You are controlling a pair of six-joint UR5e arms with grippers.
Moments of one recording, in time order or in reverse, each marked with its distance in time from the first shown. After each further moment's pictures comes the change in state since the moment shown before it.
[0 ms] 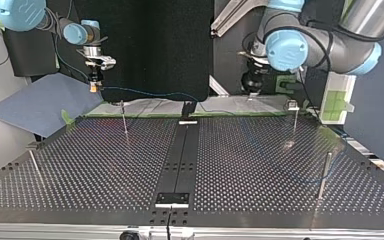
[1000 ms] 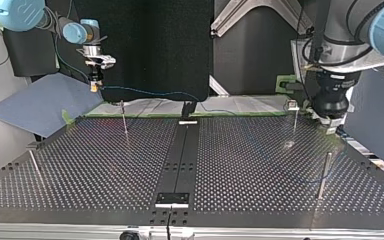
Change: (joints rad) left arm 0.253 0.237 0.276 -0.279 -0.066 0.113; right arm -0.007 0.000 0.008 -0.011 -0.028 0.000
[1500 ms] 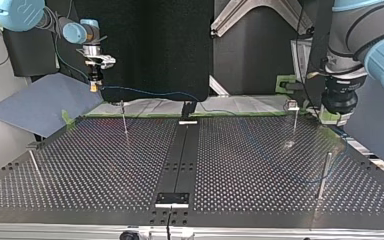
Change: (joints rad) left arm 0.044 -0.073 0.025 -0.122 -0.121 0.018; right arm -0.002 0.000 0.000 0.000 0.000 0.000
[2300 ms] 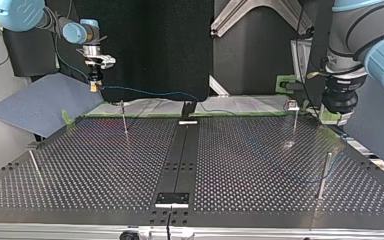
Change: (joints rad) left arm 0.002 -0.001 0.000 -0.008 -0.006 -0.008; right arm -0.001 0.000 0.000 0.001 0.000 -0.001
